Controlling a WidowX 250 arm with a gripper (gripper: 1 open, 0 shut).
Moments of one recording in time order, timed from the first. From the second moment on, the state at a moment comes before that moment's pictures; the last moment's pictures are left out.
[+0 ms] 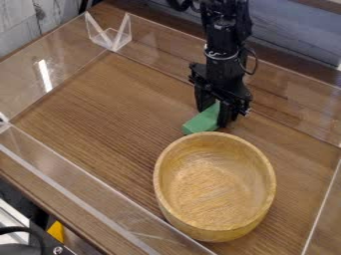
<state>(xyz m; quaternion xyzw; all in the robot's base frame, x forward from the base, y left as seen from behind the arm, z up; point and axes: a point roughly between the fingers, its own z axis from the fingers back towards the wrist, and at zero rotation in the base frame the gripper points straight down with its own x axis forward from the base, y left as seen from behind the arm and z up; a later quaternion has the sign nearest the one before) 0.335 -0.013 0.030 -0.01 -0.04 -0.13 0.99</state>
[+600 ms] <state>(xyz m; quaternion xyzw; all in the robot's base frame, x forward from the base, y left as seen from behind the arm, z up) 0.318 -0.037 0.064 -0.03 -0.05 -0.14 0.99</state>
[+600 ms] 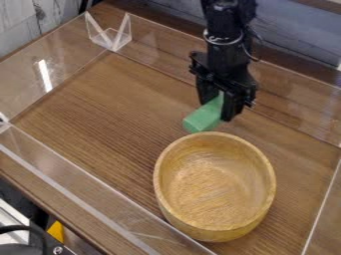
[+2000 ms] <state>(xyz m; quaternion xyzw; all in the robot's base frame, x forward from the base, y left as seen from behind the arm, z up) 0.227 -0.070 0.088 -0.06 -0.06 -0.35 0.93</state>
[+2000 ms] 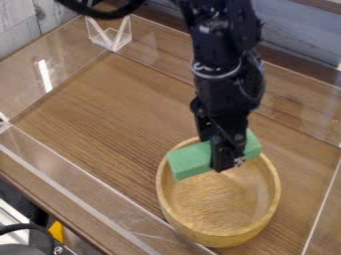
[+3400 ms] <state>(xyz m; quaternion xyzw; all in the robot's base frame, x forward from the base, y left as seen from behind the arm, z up) 0.198 -0.078 0.058 -0.04 -0.06 -0.27 0.96</state>
